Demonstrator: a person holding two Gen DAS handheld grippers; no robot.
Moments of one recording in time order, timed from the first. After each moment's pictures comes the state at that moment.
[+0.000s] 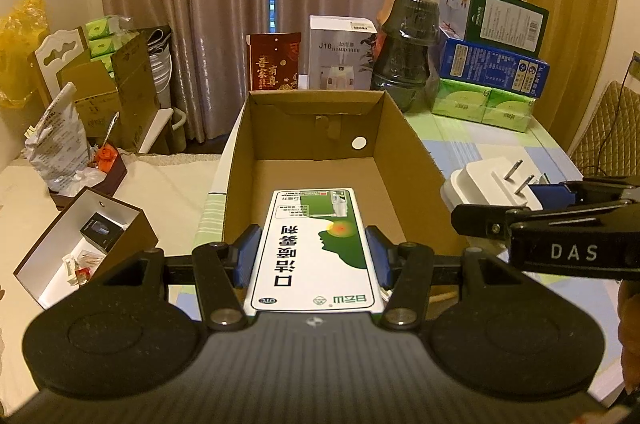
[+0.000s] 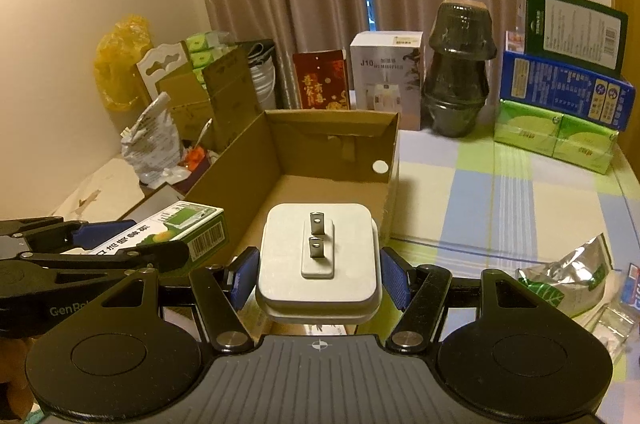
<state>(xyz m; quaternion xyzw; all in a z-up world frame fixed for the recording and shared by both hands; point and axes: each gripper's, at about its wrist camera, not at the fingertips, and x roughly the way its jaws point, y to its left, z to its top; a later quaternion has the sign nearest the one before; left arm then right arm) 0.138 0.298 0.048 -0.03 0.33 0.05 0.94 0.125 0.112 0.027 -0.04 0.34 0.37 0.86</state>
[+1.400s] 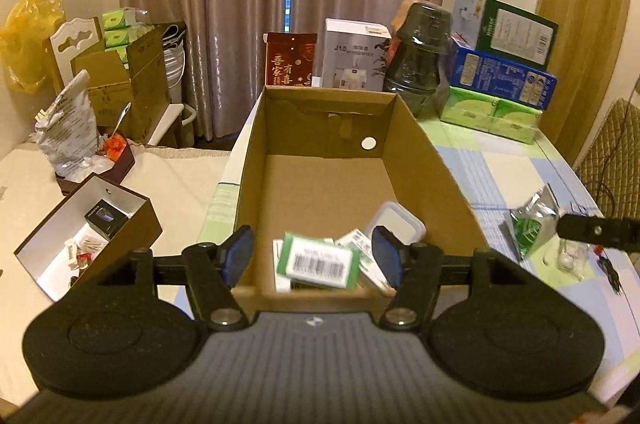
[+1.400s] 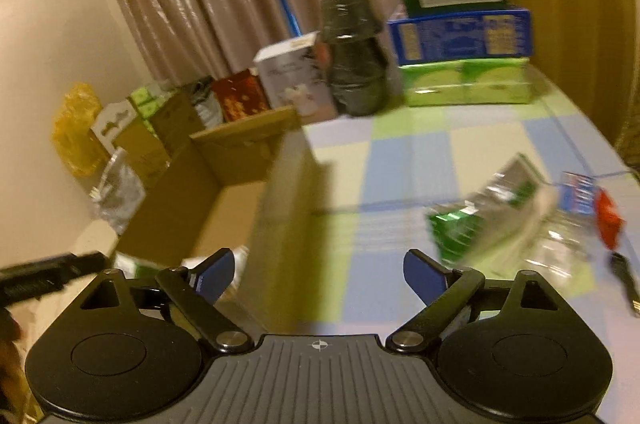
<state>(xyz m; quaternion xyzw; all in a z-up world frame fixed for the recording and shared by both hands) 0.110 0.301 0.042 -0.05 0.32 0.07 0.94 0.114 -0.014 0.014 0.06 0.35 0.29 0.89</state>
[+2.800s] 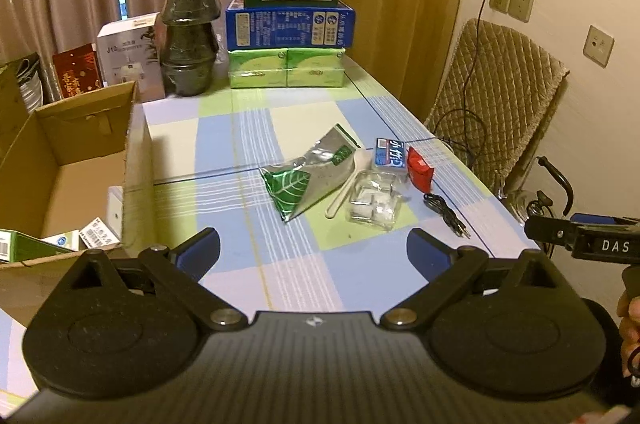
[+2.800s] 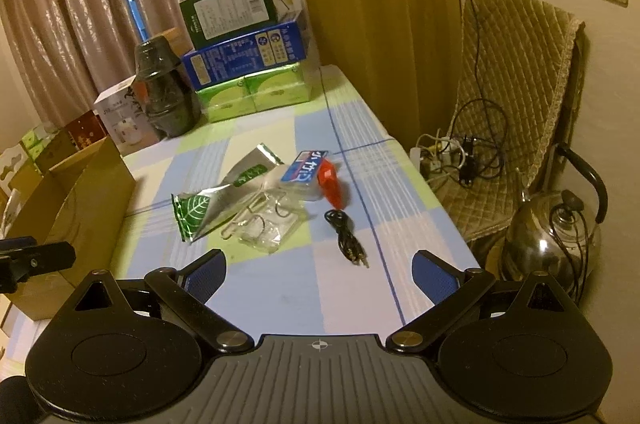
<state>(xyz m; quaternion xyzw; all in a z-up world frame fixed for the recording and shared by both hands) 0.109 0.042 0.031 0.02 0.34 -0.12 0.93 0.076 -0.258 0.005 0.08 0.35 0.12 0.93</state>
